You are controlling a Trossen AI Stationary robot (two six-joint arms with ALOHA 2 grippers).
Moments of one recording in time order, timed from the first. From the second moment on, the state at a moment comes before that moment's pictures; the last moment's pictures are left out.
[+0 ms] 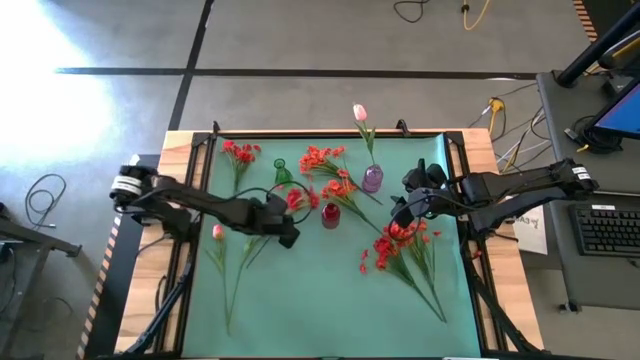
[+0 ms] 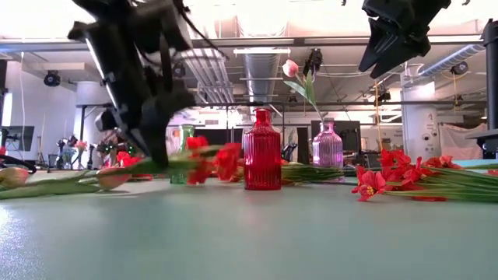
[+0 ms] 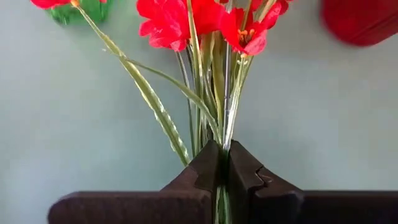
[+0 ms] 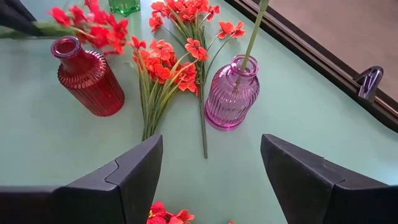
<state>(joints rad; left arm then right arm) -0.12 1.54 0.85 -0.55 -0.40 -0.98 0.14 1.08 0.97 -0.91 0.58 0.68</state>
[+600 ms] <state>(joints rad) -0.14 1.04 0.84 -0.27 -0.54 -0.44 0.14 1.08 0.94 -0.90 0.58 0.68</state>
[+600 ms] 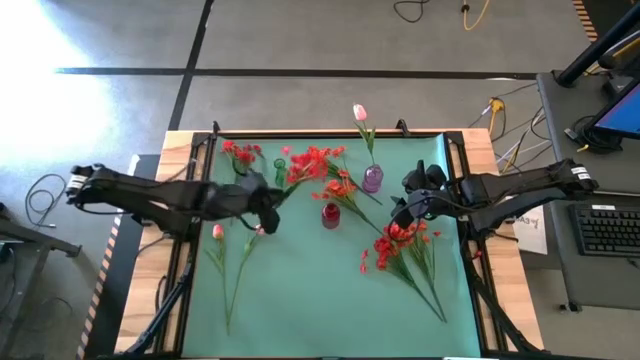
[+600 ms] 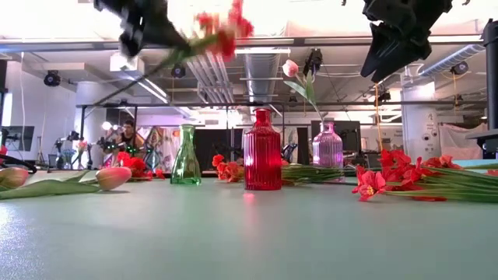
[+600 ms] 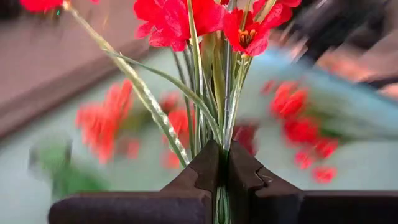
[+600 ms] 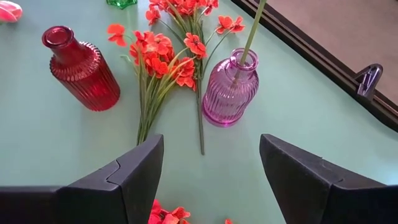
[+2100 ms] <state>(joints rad) 0.55 1.17 0.35 1.18 0.07 0.06 0.14 1.08 0.94 -0.80 0.58 0.63</state>
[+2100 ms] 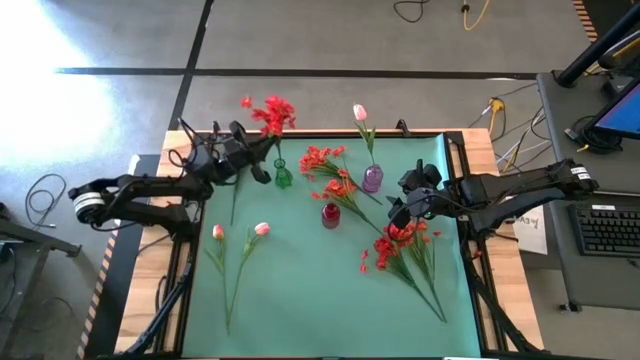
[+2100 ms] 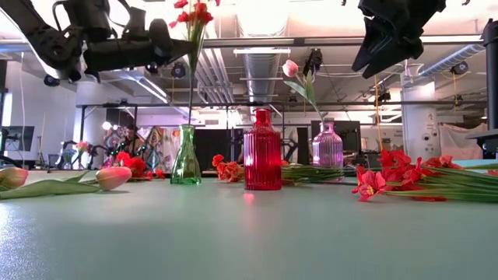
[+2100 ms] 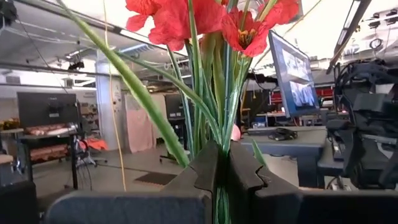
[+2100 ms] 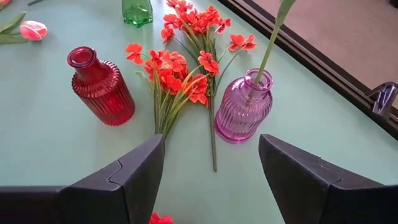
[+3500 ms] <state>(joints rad) 0.54 1.09 0.32 0.93 0.04 -0.07 0.14 1.08 0.94 -0.80 0.57 0.63</state>
